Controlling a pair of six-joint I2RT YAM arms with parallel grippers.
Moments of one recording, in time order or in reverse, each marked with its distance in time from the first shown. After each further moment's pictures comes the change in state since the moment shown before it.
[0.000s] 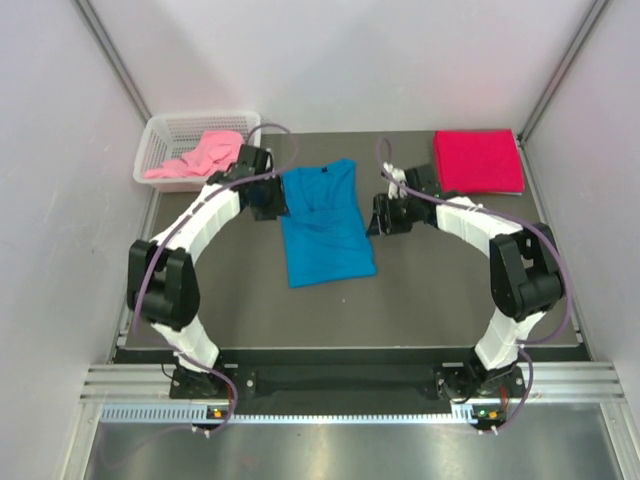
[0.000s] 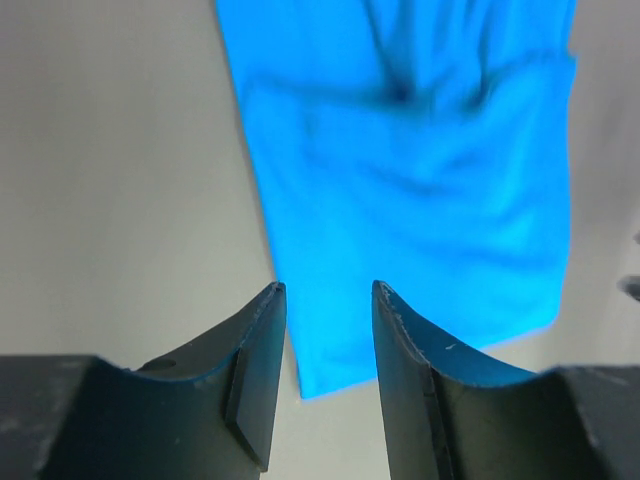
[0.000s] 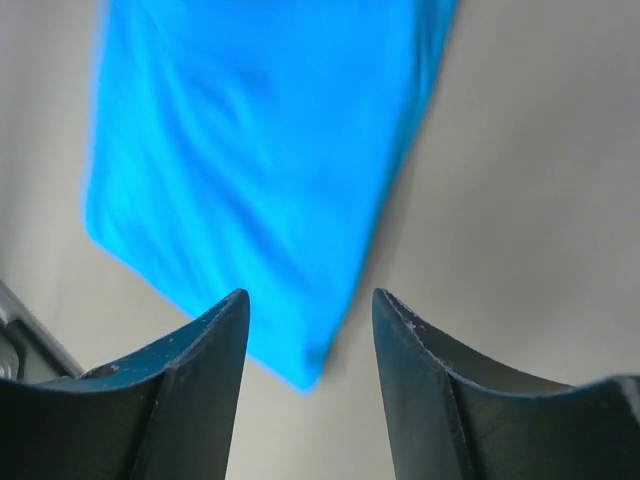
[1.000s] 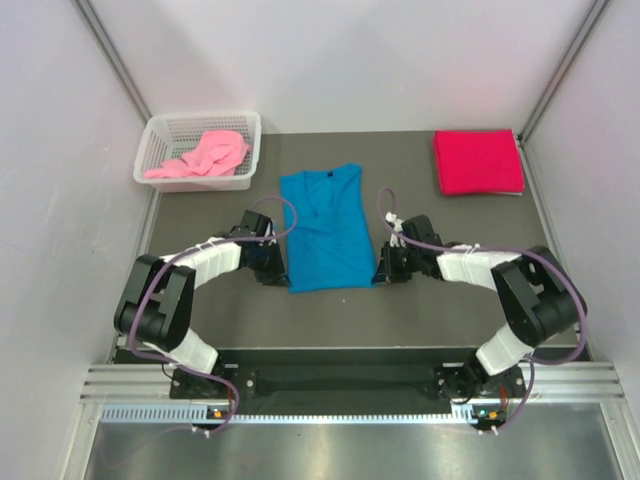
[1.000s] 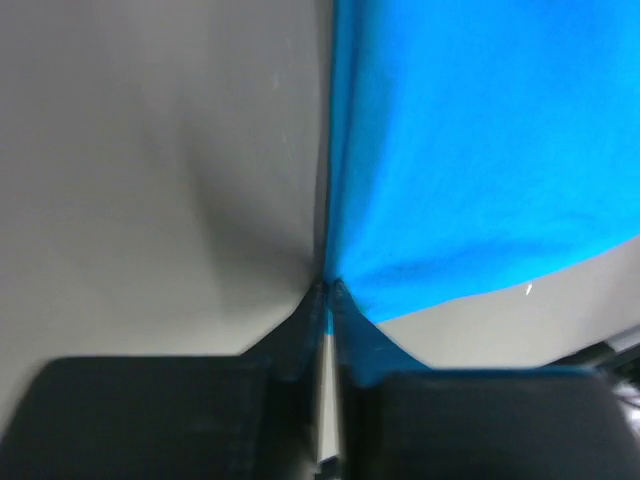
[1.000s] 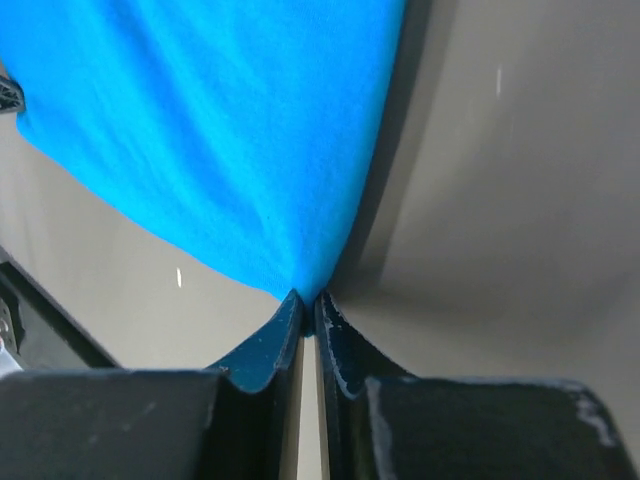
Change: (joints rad) left arm -0.034 -0.186 -0.660 0.255 0.220 -0.132; right arm 0.108 -0.155 -0.513 0.288 0.029 0.226
